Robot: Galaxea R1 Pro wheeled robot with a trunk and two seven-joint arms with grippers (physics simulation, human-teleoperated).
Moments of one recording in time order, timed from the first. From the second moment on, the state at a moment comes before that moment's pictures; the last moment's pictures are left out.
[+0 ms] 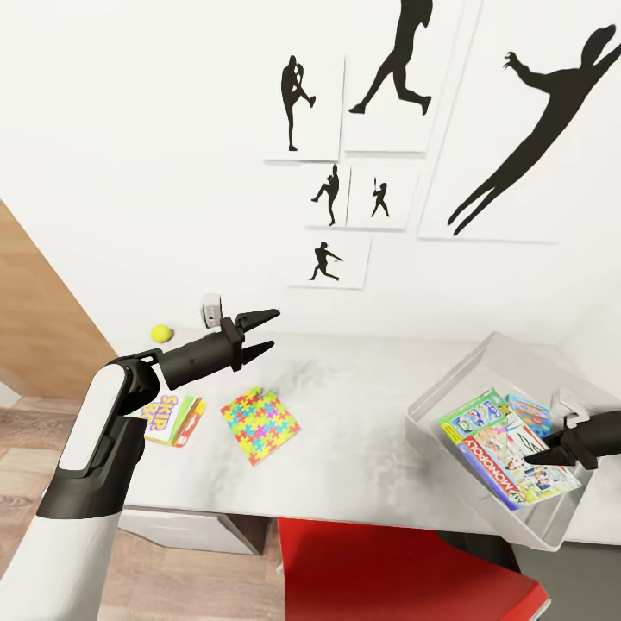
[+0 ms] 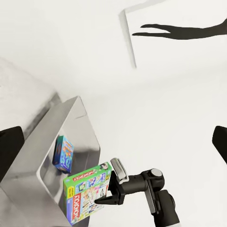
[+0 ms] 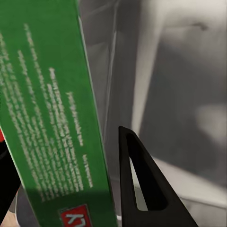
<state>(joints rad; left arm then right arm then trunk) -0.71 0.08 -0.06 -1.60 1.71 0.95 0.31 -0.73 -0.82 0.11 -1.01 0.15 0.56 1.55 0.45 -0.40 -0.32</state>
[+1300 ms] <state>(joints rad) -0.71 0.08 -0.06 -1.60 1.71 0.95 0.32 -0.73 -0.80 0.11 -1.01 0.22 0.52 1.53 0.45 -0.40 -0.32</state>
